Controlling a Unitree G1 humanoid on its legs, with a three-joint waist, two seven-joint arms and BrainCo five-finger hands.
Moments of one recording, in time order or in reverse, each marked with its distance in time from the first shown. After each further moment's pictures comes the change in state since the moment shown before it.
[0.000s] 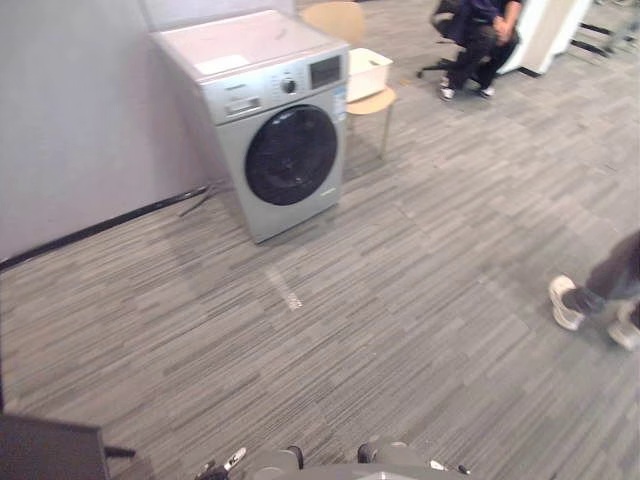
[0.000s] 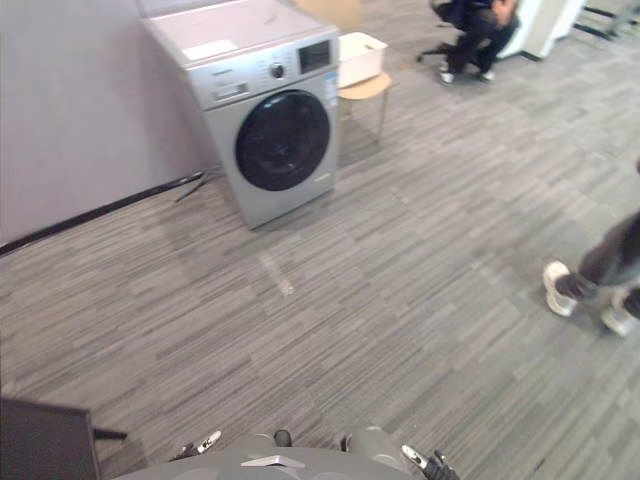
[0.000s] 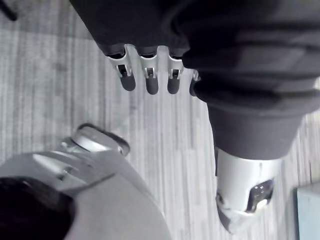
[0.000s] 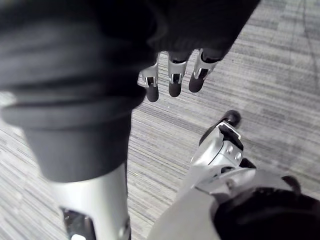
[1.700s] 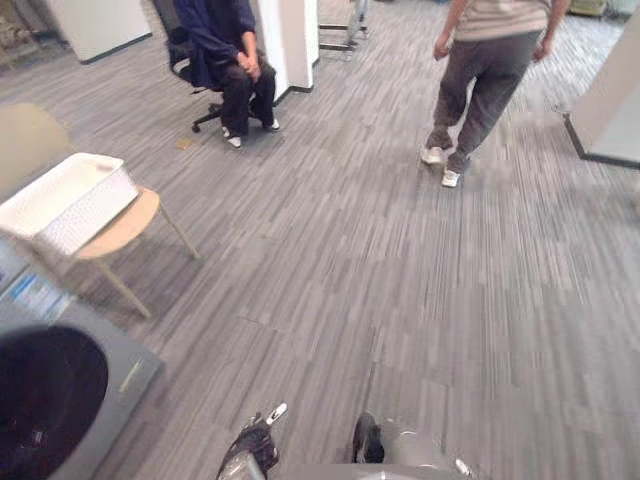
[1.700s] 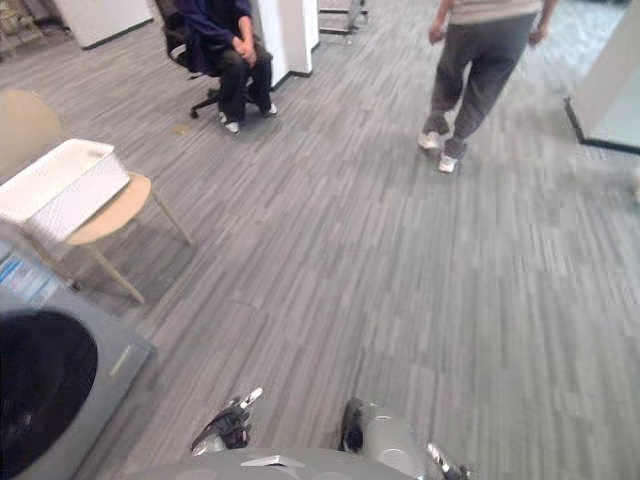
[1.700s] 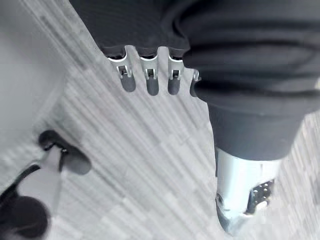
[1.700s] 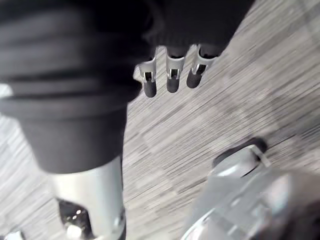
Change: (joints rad) left arm -0.068 -0.145 0.105 -0.053 0.020 0.007 -0.025; right arm -0.058 0.036 -0.319 0.007 -0.029 0.026 -0.053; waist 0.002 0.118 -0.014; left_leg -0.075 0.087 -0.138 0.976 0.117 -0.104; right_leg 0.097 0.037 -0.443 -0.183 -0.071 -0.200
